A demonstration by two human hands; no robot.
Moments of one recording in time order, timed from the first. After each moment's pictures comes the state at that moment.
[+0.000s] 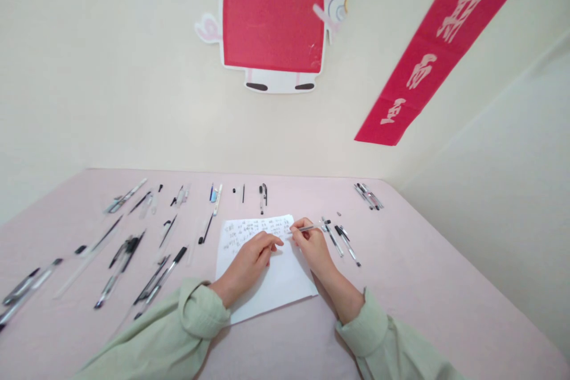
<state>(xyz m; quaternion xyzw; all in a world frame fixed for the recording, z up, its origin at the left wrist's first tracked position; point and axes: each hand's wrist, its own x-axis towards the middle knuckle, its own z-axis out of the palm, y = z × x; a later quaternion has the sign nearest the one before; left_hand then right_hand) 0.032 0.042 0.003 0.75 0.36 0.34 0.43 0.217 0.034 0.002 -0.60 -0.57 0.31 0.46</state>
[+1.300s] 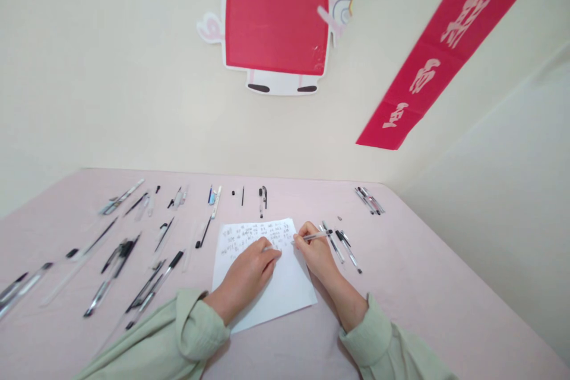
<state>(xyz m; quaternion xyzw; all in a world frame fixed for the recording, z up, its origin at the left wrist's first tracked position) 0.032 0.039 -0.004 0.86 0.37 0.24 0.25 0.227 0.037 -0.003 -0.65 -0.59 0.25 0.41</state>
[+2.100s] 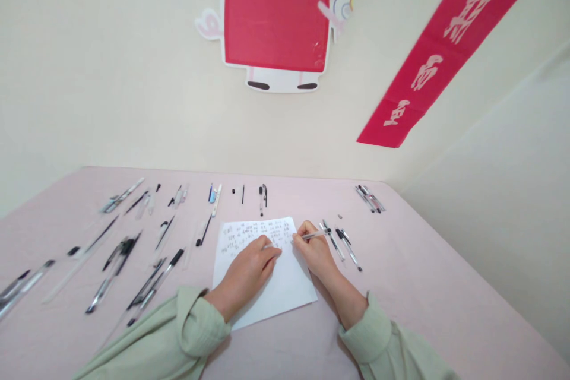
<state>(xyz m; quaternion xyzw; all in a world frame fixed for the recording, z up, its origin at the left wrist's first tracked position) 0.032 0.038 0.001 0.86 0.38 0.23 0.25 0.227 0.038 -0.004 -0.64 -0.57 0.26 0.44</state>
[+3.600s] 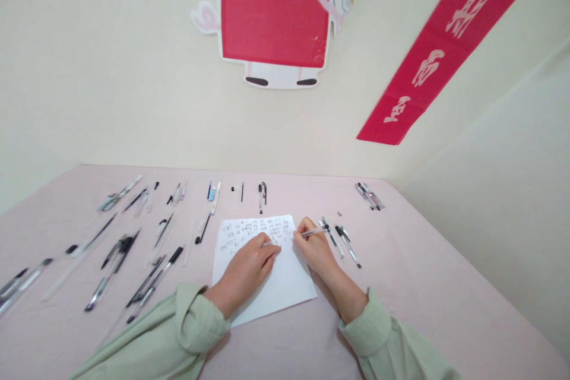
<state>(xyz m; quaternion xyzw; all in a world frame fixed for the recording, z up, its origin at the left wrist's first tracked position) 0.032 0.038 0.001 0.86 0.38 0.23 0.24 0.227 0.037 -0.002 -0.65 -0.61 0.23 0.39</state>
